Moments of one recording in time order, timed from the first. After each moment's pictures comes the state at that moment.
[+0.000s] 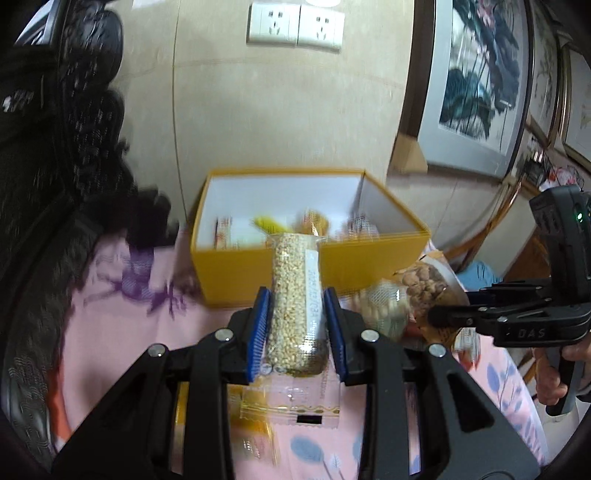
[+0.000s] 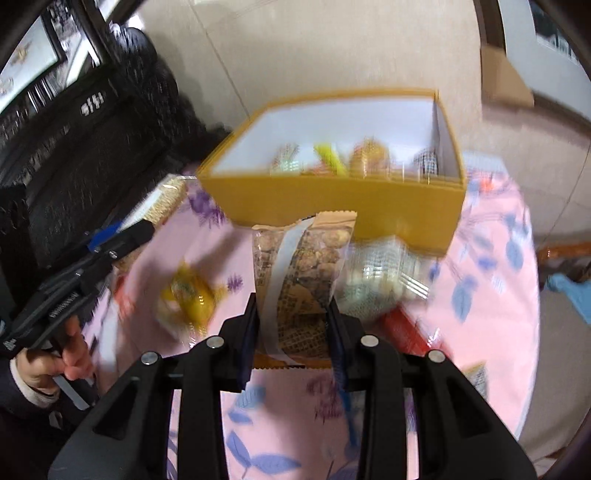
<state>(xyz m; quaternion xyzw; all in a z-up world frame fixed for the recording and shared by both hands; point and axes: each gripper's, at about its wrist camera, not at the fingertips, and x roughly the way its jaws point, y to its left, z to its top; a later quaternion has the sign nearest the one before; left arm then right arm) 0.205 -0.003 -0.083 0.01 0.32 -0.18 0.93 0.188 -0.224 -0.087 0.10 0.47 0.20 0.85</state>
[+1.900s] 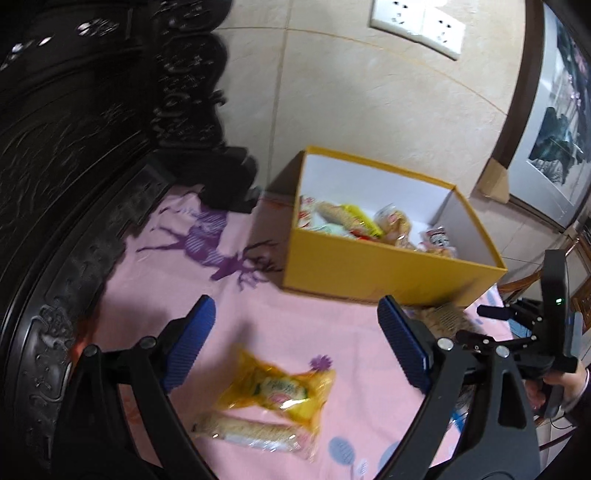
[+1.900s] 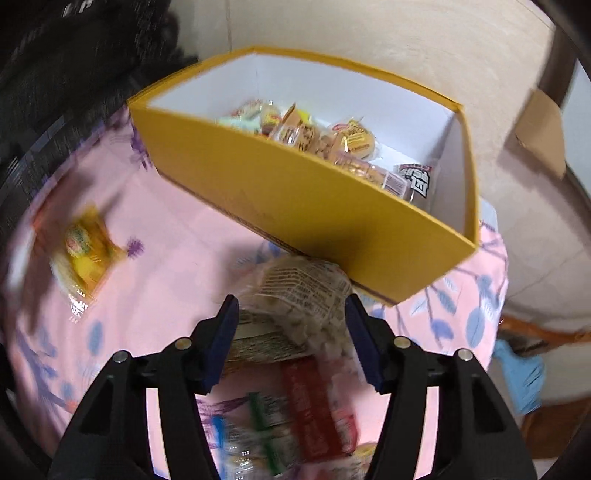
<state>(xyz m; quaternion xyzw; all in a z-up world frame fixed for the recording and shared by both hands) 0.227 0.064 -0.094 -0.06 0.39 -0.03 0.92 0.246 -0.209 -0.156 -0.12 0.51 0.18 0.83</state>
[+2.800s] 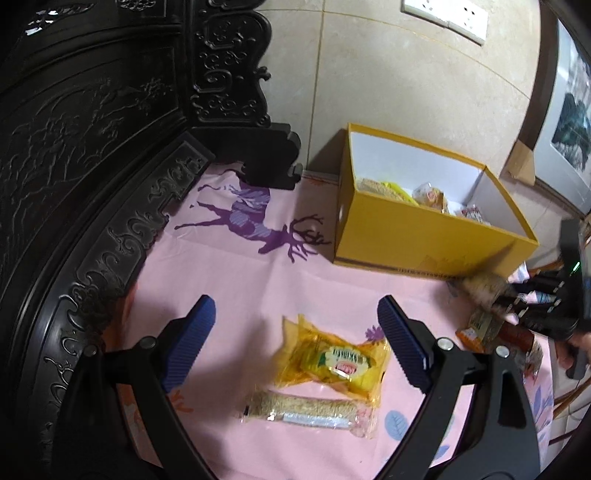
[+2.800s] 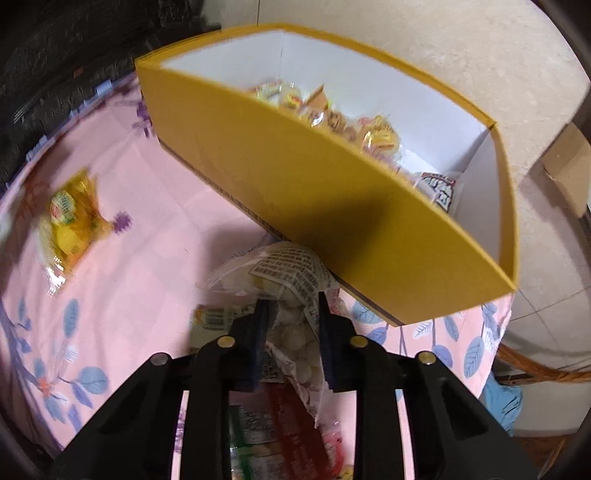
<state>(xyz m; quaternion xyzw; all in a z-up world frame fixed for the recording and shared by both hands) 0.207 0.096 -0.119 -0.03 0.41 0.00 0.91 0.256 -0.207 -0.160 -0.16 0.51 0.21 0.82</state>
